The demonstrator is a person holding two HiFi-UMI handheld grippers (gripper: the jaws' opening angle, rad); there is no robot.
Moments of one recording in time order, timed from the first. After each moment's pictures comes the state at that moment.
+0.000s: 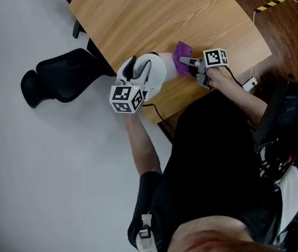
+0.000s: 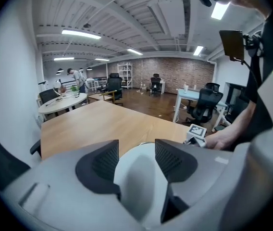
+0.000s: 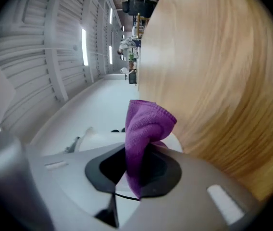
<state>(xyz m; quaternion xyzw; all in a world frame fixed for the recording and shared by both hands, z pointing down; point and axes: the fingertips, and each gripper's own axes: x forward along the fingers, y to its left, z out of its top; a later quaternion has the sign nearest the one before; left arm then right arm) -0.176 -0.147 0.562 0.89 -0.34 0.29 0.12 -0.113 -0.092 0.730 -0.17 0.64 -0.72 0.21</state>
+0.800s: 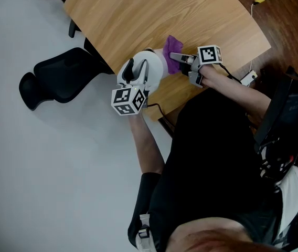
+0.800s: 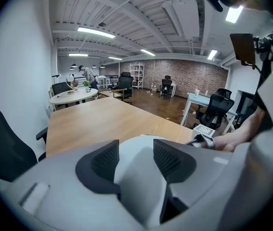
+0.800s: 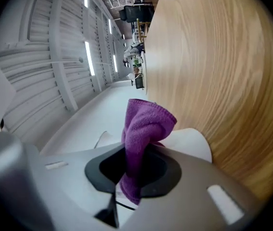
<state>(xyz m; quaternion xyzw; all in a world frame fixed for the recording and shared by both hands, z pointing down) -0.193 -0.136 0.584 0.87 -0.39 0.27 0.15 -0.124 -0.092 0.689 -0.16 0.59 -0.75 0.26</state>
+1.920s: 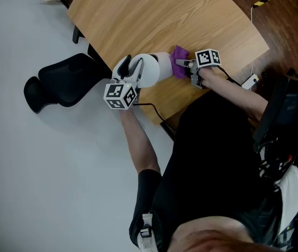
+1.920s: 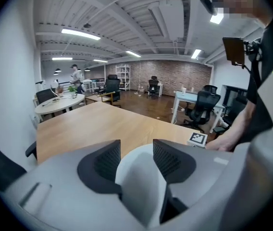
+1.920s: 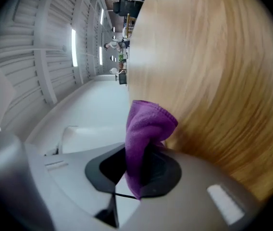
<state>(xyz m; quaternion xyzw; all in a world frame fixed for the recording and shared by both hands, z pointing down) -0.197 -0.173 0.581 0.90 -0.31 0.28 0.13 -0.146 -0.093 0.777 -0.20 0.62 -0.74 0.19</state>
